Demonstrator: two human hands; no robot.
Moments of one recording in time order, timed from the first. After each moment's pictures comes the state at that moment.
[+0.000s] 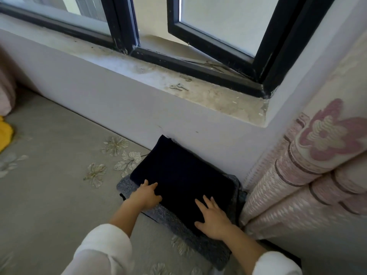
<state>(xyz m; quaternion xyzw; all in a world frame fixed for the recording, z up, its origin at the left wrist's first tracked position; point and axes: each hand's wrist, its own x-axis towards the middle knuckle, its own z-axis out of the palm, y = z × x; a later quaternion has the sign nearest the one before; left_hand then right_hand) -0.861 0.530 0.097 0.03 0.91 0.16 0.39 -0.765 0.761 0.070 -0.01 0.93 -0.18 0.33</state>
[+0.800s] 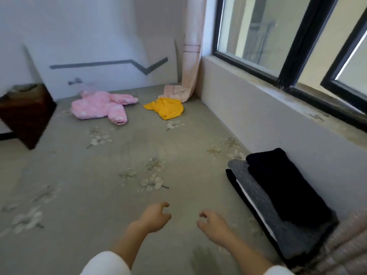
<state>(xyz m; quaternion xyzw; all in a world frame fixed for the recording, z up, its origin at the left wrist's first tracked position) -0.397 0.357 0.193 -0.29 0.88 0.32 0.19 -0.503 0.538 0.144 -0.25 0.89 -0.23 0.30</state>
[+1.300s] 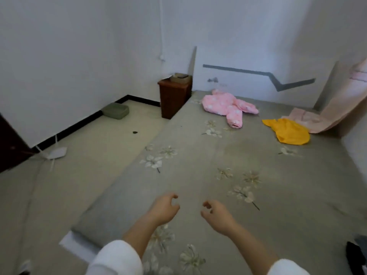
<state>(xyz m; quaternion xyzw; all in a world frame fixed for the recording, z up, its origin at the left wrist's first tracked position) -0.143 0.292 0.217 -0.59 0.72 0.36 -0.03 -0.333 0.348 0.189 -0.56 0.74 -0.13 0.35</state>
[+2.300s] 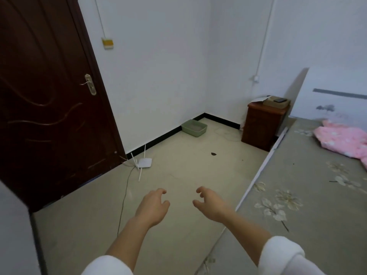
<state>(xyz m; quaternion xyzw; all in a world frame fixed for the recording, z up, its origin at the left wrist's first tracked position) 0.411 0.079 0.258 -0.74 0.62 0.23 -0.13 0.213 0.027 0.231 -0.73 0.59 -0.09 0.32</state>
